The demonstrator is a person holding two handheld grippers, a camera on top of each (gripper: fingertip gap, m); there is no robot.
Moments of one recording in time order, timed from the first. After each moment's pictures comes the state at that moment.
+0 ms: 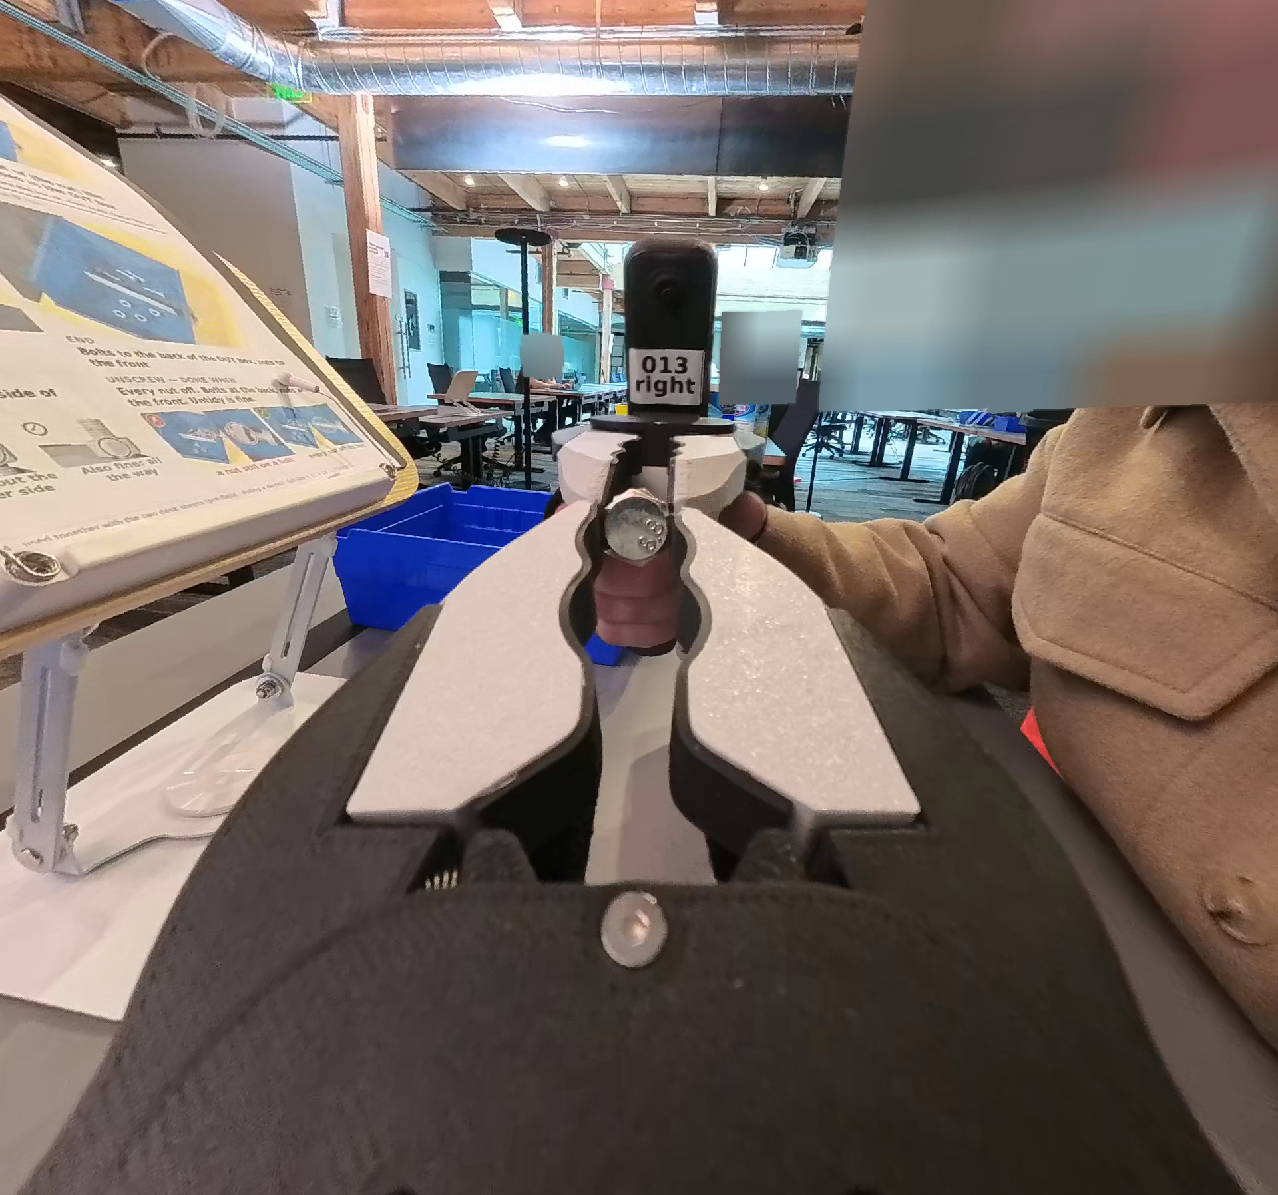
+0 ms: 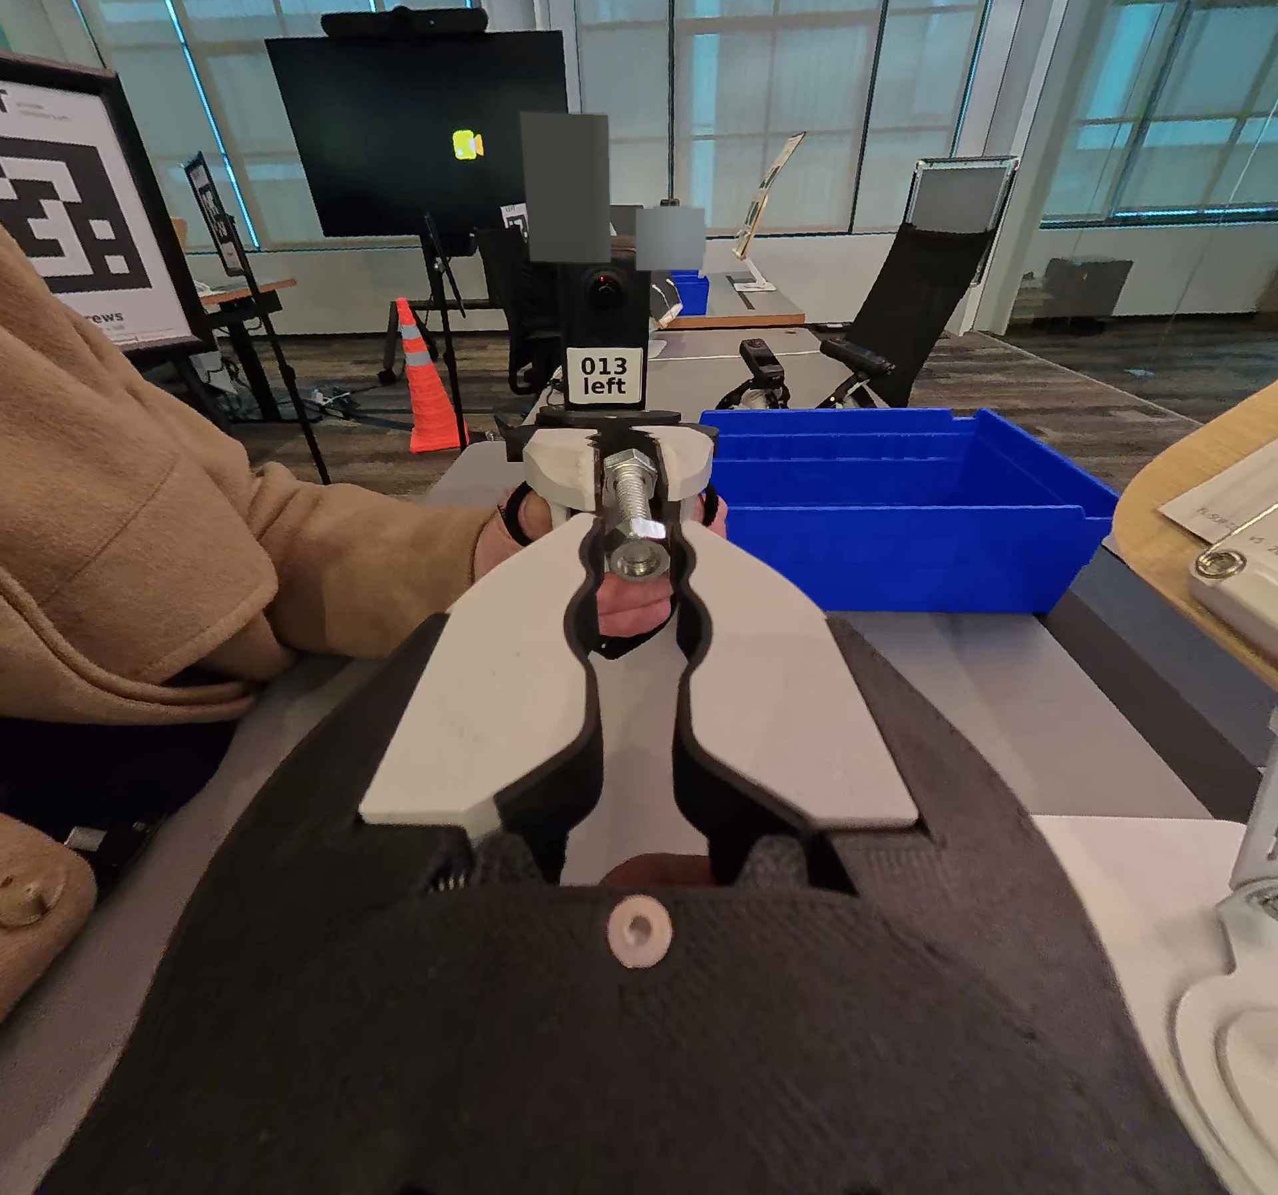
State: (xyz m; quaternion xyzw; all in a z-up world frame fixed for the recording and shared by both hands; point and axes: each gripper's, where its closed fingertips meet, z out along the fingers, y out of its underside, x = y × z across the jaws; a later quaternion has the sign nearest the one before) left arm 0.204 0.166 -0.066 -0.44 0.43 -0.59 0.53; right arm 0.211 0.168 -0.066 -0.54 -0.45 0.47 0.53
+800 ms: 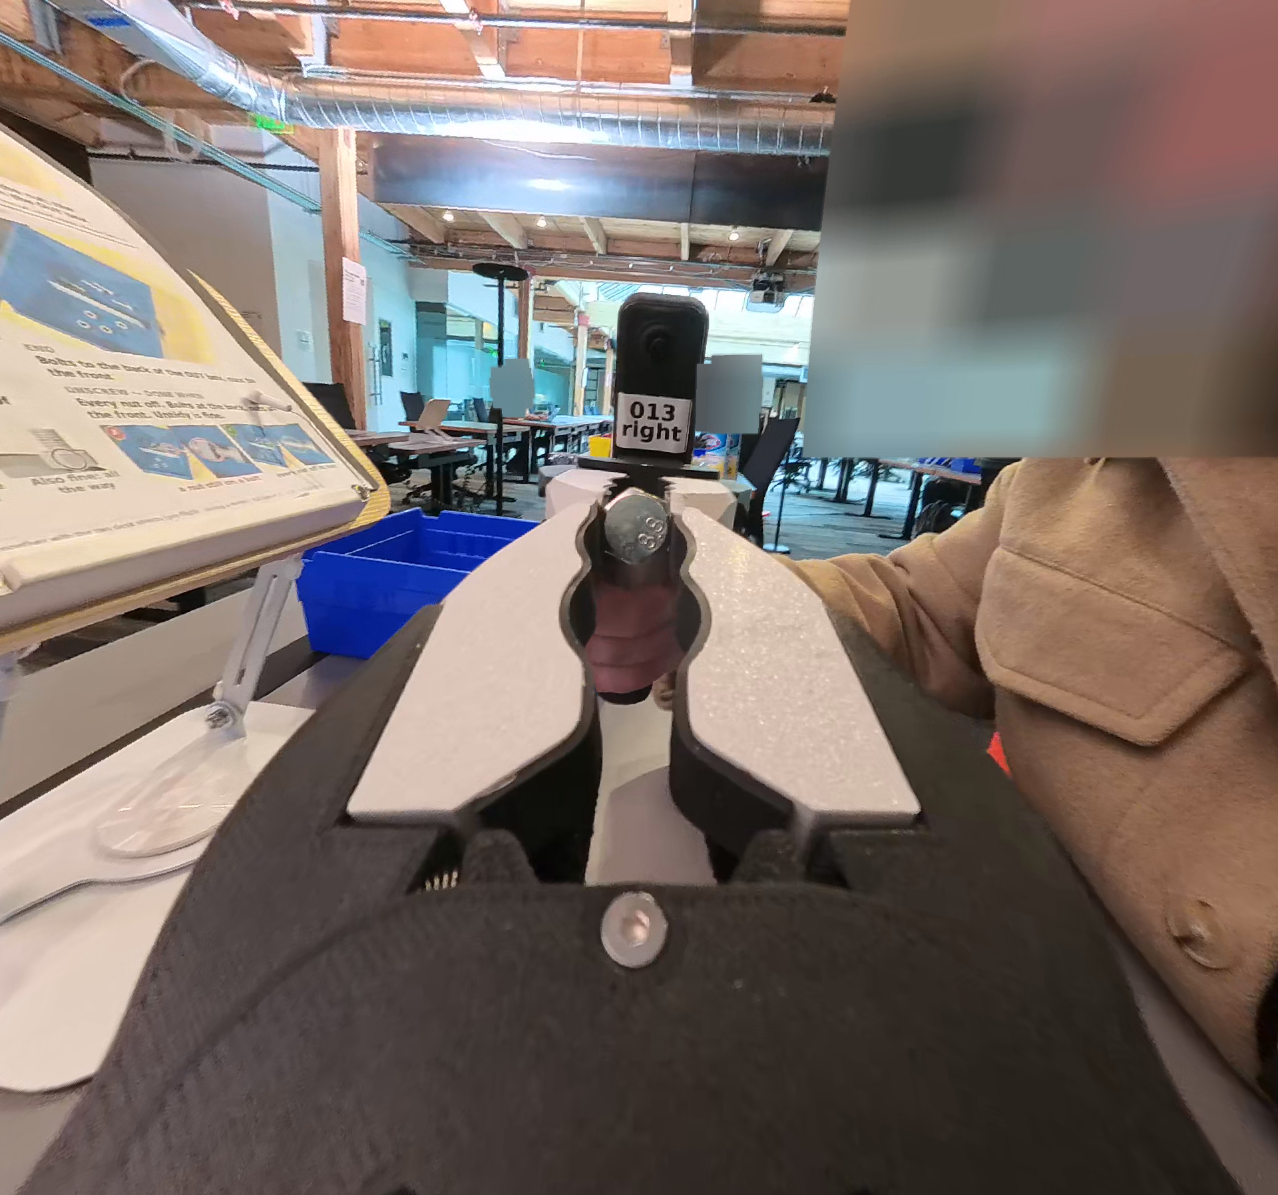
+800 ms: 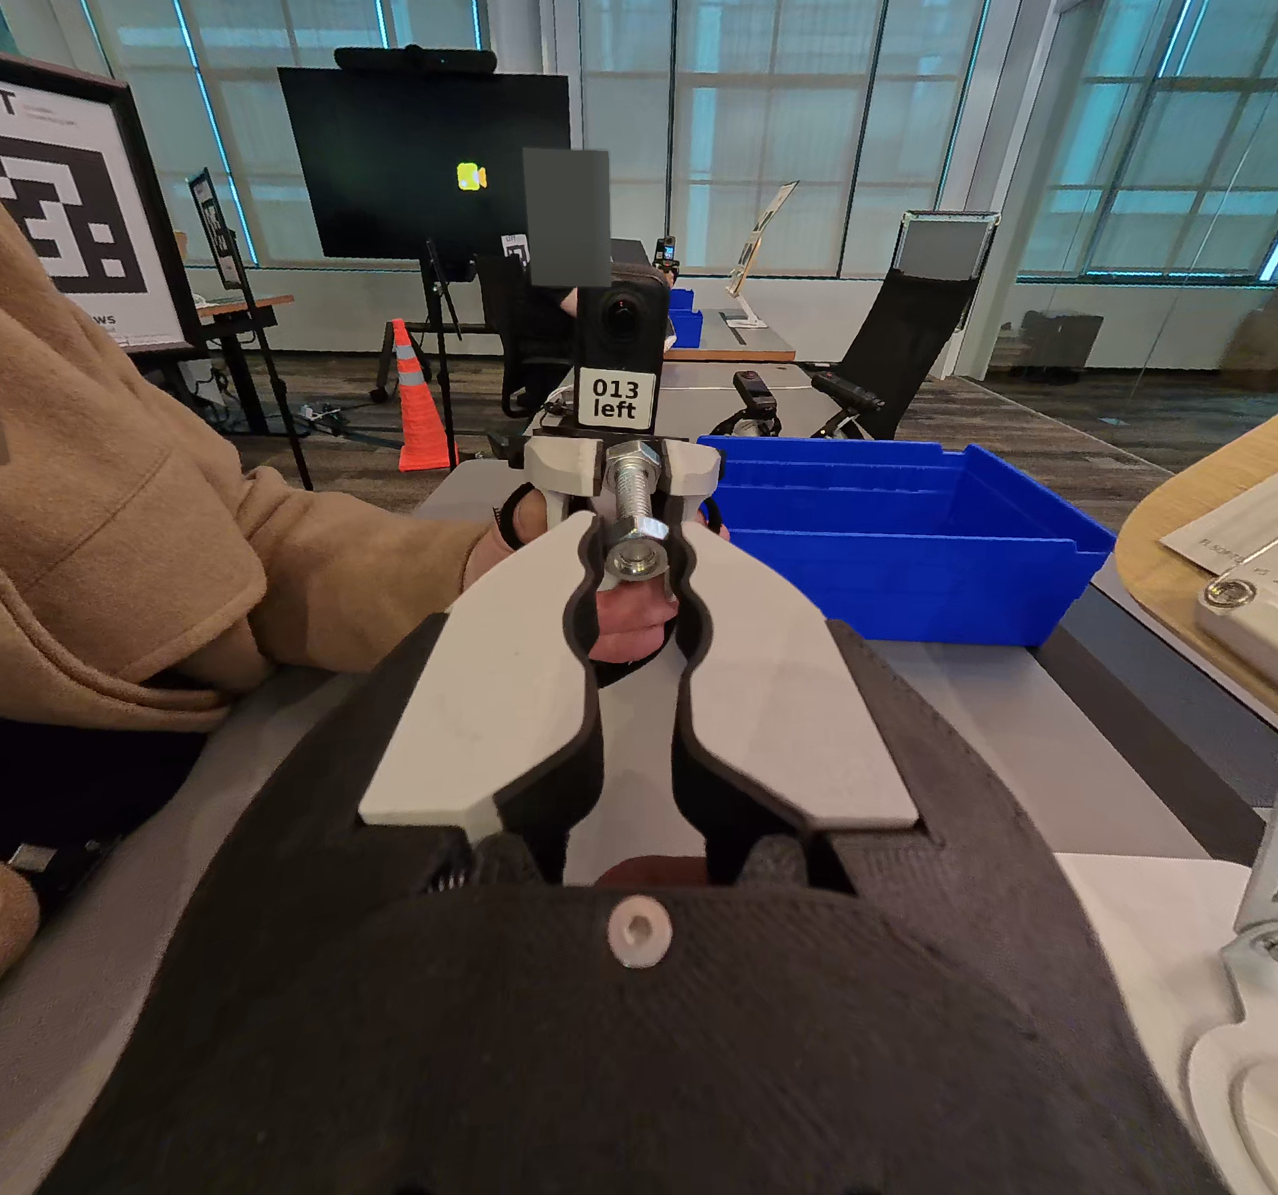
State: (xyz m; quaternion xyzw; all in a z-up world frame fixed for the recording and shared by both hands) left arm 0.212 0.165 -0.059 -0.42 0.41 -0.62 0.53; right arm 0.205 0.164 -0.067 -0.52 -0.45 0.47 0.55
